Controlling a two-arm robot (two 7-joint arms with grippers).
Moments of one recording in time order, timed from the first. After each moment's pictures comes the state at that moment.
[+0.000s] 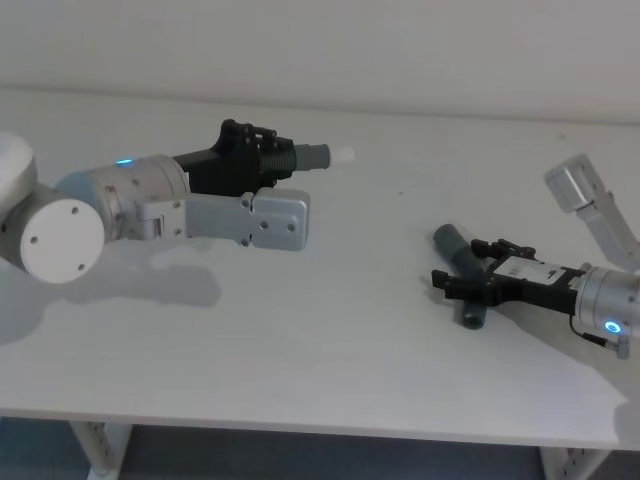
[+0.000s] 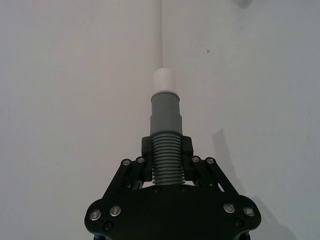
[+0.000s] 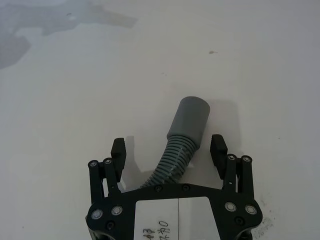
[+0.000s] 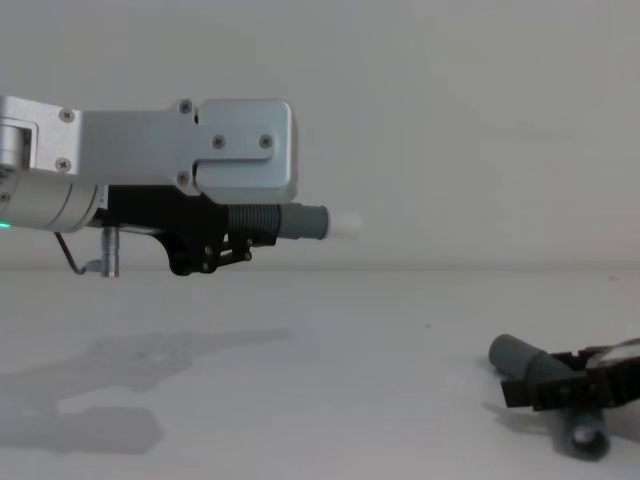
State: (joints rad) left arm -0.61 0.69 0.77 -1.69 0.47 0.04 -0.41; right arm 0.37 0.51 -0.39 -1.35 0.40 0.39 0.69
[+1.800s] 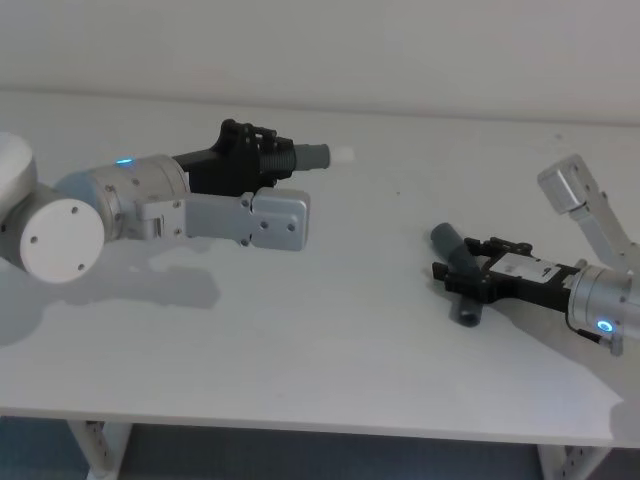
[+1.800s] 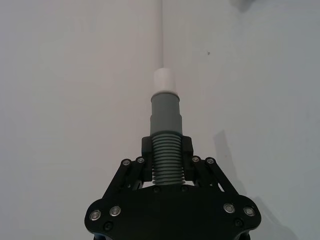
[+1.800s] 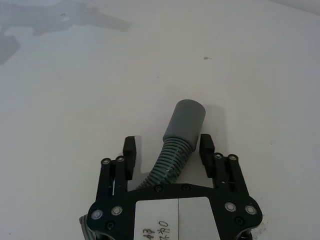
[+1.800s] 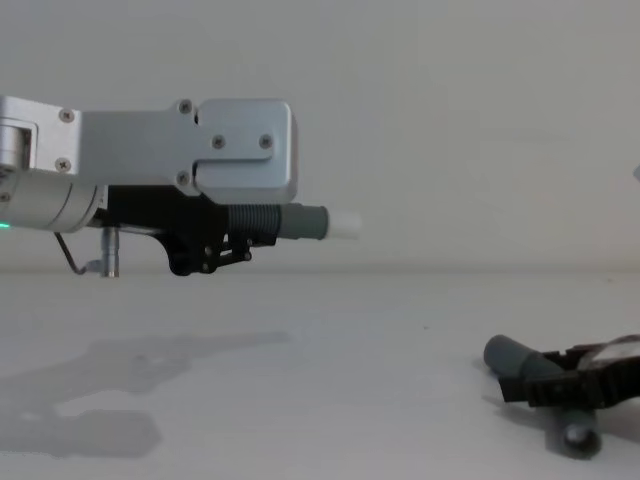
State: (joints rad) left arm -0.61 0.69 0.77 -1.69 0.47 0.04 -0.41; right arm 0.39 0.52 -0.43 -1.34 0.40 0.33 0.65
